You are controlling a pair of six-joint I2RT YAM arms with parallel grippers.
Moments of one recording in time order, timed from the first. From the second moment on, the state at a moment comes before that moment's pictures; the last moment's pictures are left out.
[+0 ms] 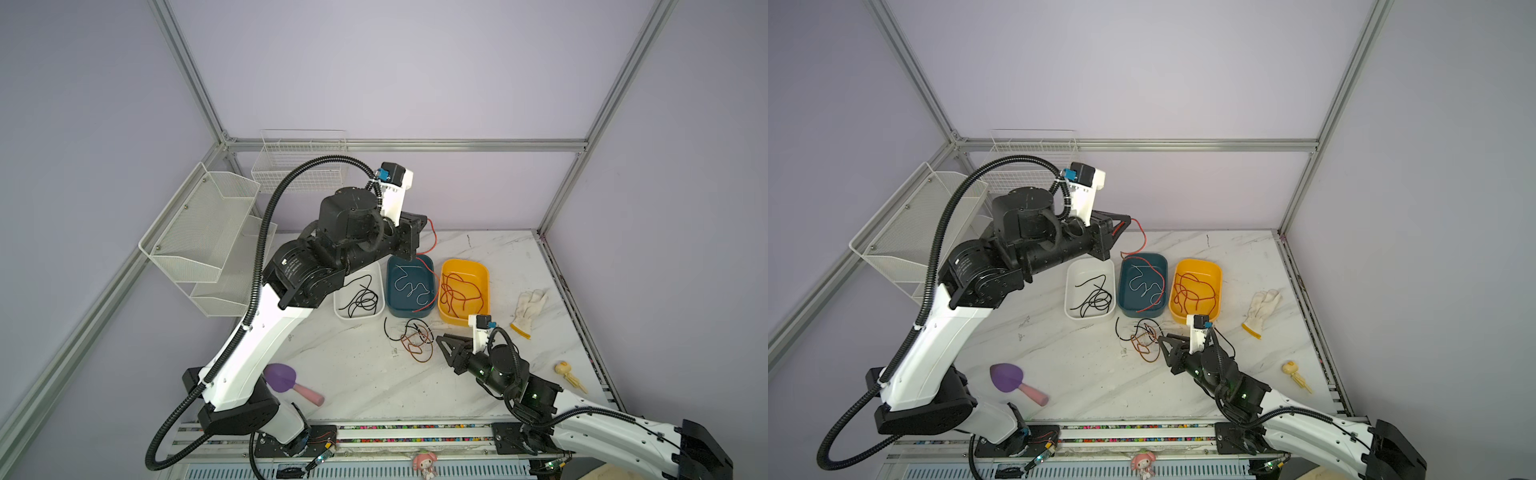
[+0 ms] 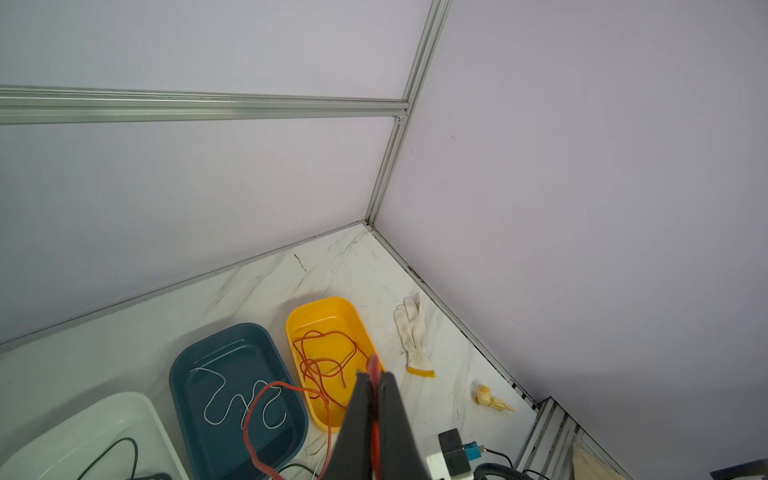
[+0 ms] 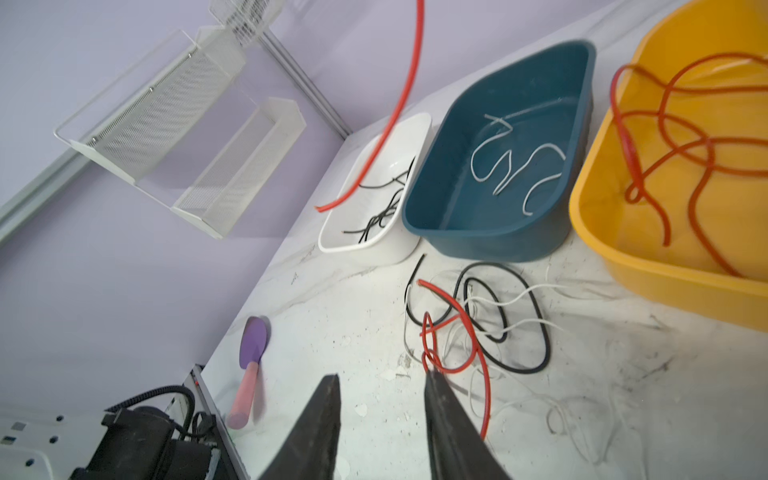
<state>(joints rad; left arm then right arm) -0.85 1.56 2.23 -0.89 -0.06 -0.31 0.97 0.66 0.23 0.25 0.22 0.75</state>
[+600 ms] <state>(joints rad) -0.79 1.98 2.35 -0.69 0.14 -0.27 0.97 0.22 0.51 -0.29 0.61 0.73</state>
